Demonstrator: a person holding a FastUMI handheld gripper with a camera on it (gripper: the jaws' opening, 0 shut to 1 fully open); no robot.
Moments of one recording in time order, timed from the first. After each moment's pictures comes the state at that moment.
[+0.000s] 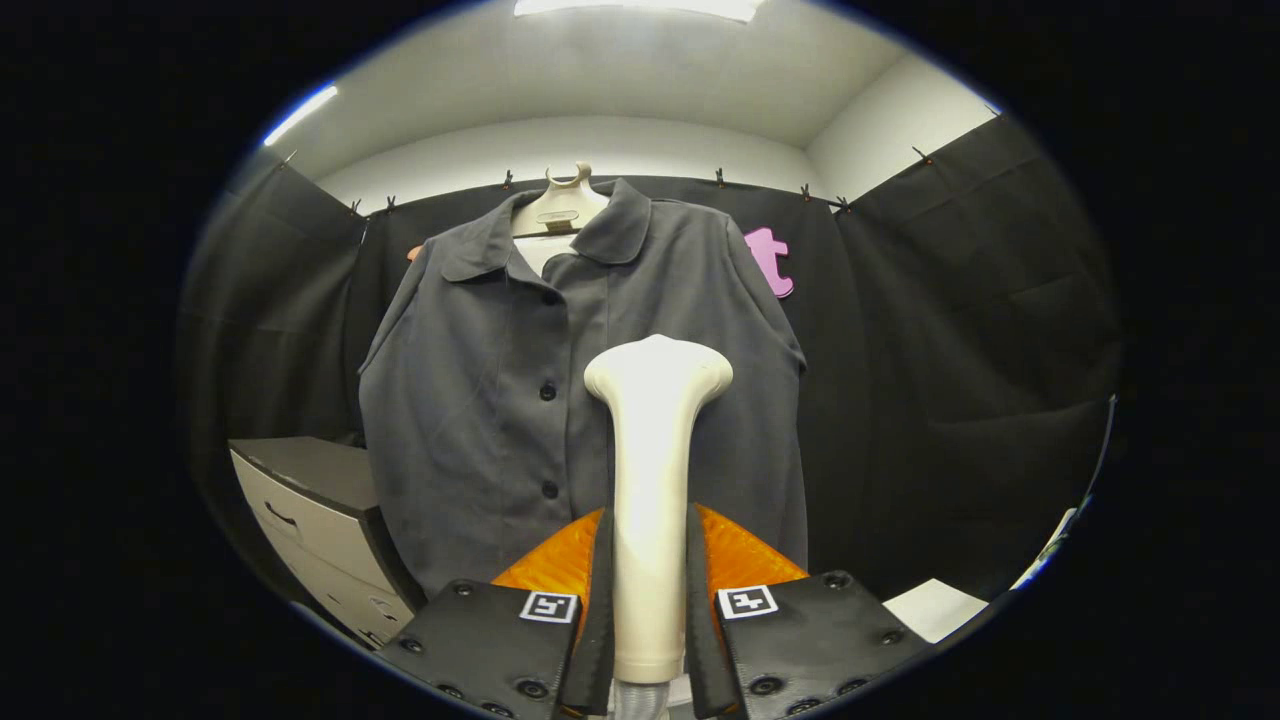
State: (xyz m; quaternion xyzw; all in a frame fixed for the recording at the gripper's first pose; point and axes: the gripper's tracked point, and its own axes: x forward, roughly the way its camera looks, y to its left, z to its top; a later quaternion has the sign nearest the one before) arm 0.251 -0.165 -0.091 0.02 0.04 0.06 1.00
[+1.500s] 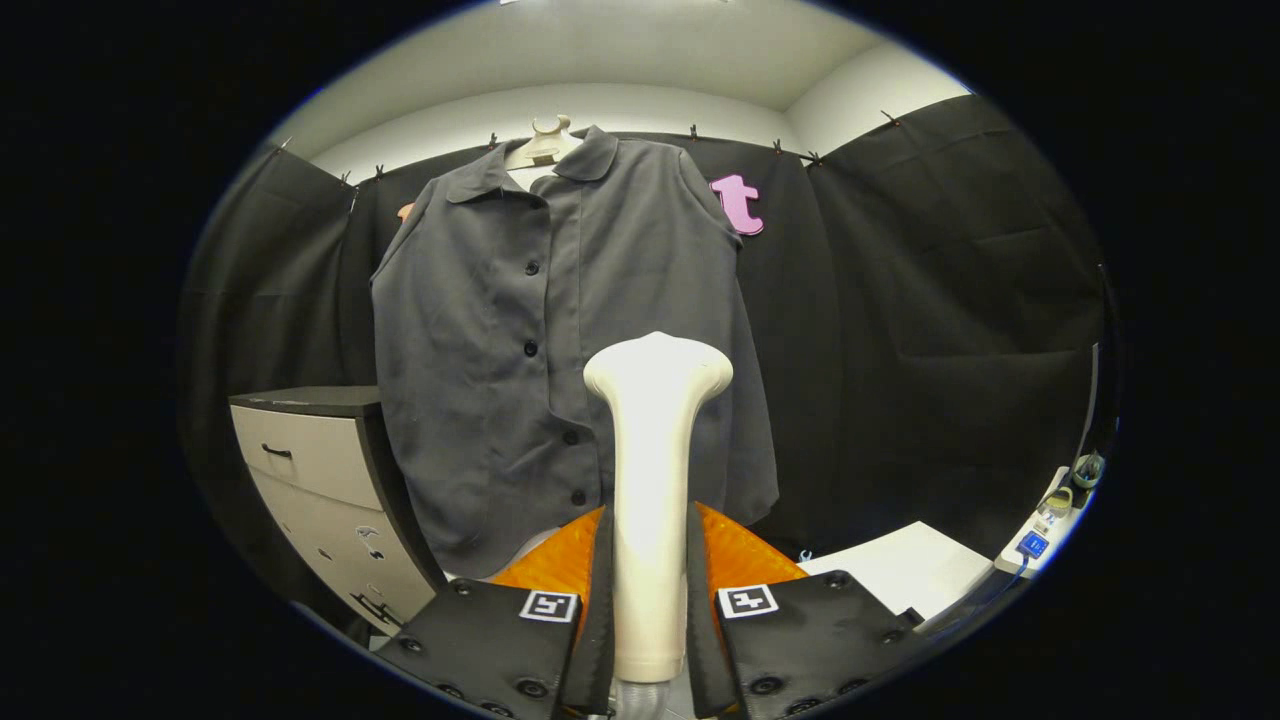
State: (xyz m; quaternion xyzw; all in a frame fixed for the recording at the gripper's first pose) arm 0.159 -0.198 -0.180 0.03 0.11 0.03 0.99
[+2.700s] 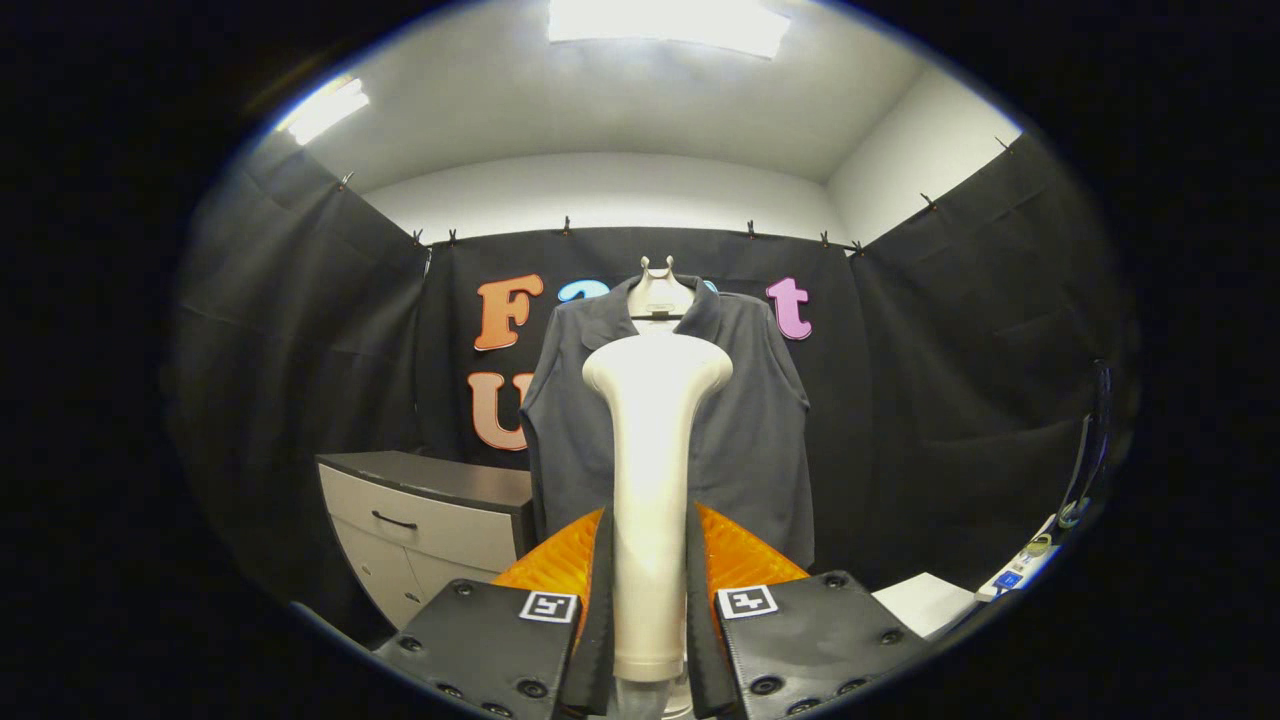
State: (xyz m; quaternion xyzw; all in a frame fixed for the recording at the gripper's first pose) arm 0.024 -0.090 -0.006 0.02 0.00 0.10 1.00
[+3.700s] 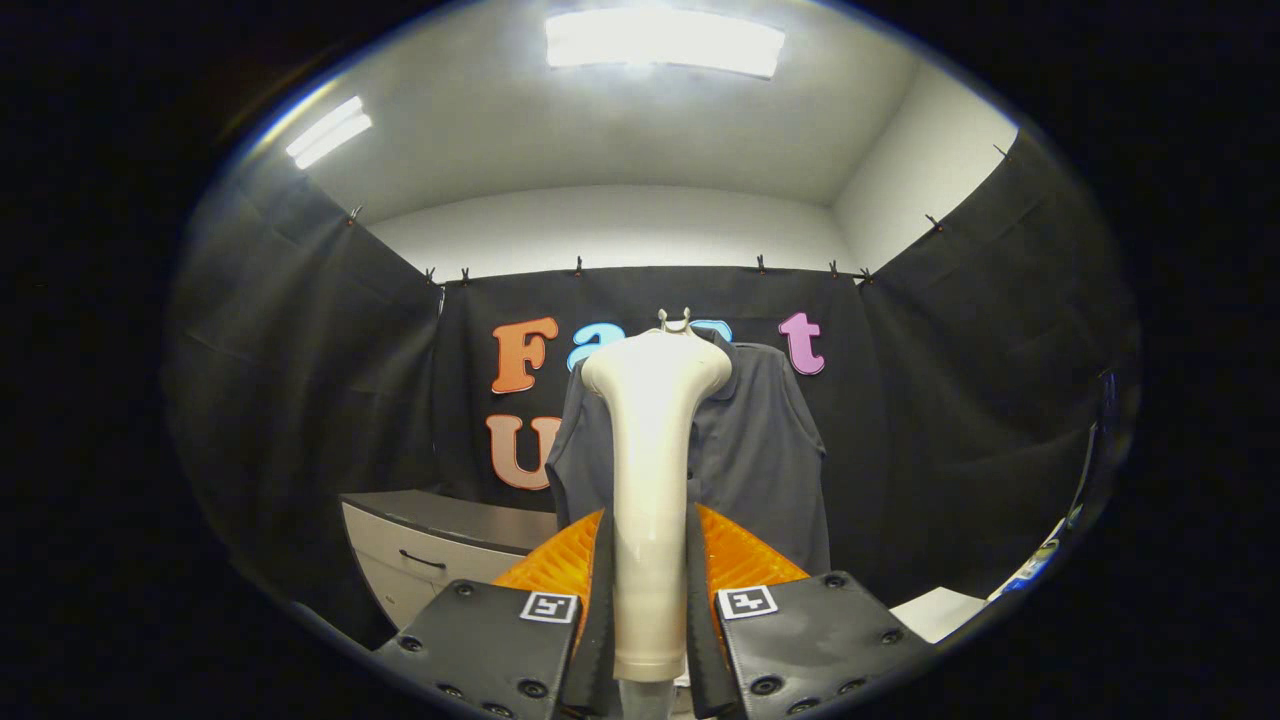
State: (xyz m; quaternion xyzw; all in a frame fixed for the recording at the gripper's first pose) arm 0.020 -0.074 0.041 0.04 -0.05 0.11 0.99
